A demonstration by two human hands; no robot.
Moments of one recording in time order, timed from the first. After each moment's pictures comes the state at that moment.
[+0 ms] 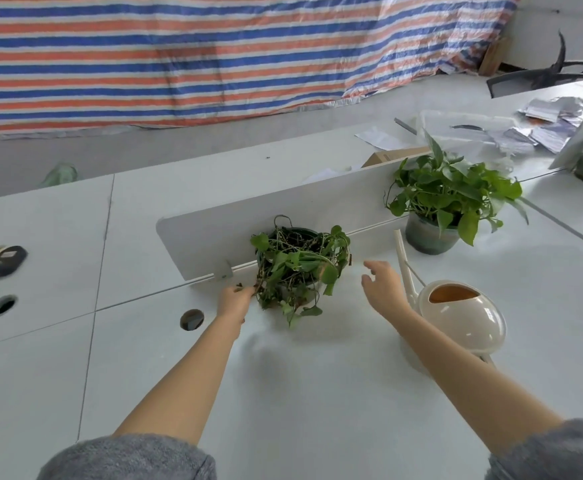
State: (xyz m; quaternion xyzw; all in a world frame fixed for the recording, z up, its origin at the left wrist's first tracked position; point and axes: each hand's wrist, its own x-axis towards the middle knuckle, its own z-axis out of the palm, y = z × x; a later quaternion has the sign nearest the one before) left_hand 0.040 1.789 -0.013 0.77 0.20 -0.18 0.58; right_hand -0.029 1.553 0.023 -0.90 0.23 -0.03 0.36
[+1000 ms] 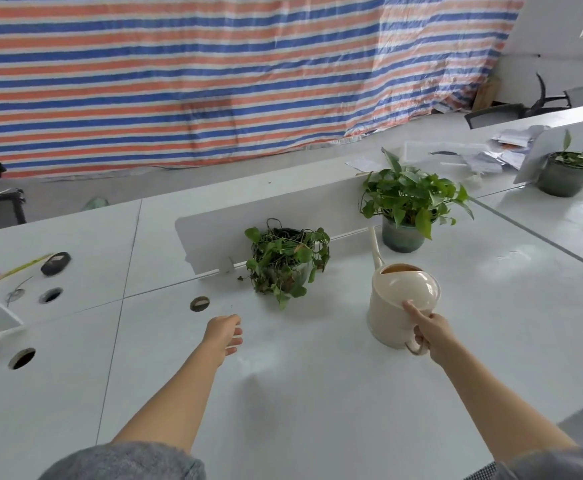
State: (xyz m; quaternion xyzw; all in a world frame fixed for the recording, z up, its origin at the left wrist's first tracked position) left_hand -0.093 1.814 0.005 0.76 0.23 -0.20 0.58; right_hand -0.190 1.469 -0.004 -0.64 0.40 -0.01 0.66
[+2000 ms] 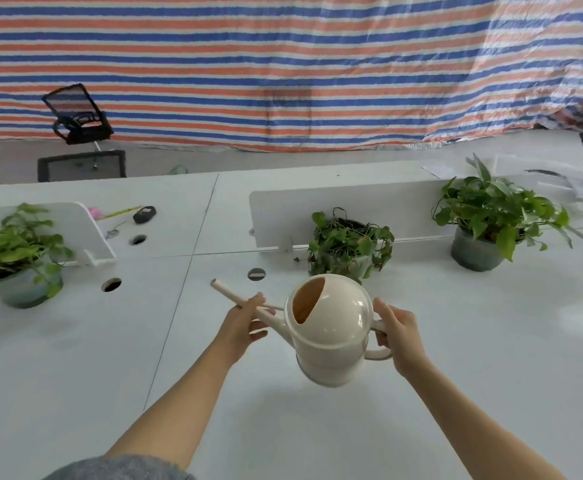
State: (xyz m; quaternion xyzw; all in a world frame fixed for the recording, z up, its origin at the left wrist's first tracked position) left_hand -0.158 1.868 0.012 0.63 0.19 -0.13 0.74; right_hand -0.195 1.613 0.034 -0.72 0.08 -0.03 0.68
